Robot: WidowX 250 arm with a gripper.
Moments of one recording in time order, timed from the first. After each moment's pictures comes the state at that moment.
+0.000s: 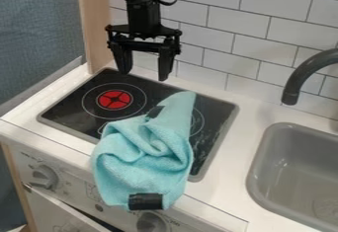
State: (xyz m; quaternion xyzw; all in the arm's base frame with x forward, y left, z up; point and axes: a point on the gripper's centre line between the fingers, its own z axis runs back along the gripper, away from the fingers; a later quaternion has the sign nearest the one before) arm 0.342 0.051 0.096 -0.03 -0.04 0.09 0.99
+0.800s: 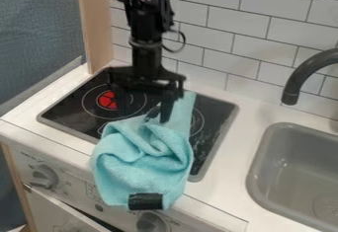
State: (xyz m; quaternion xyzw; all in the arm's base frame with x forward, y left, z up) arm 0.310 0.019 0.048 0.00 -0.01 0.12 0.99
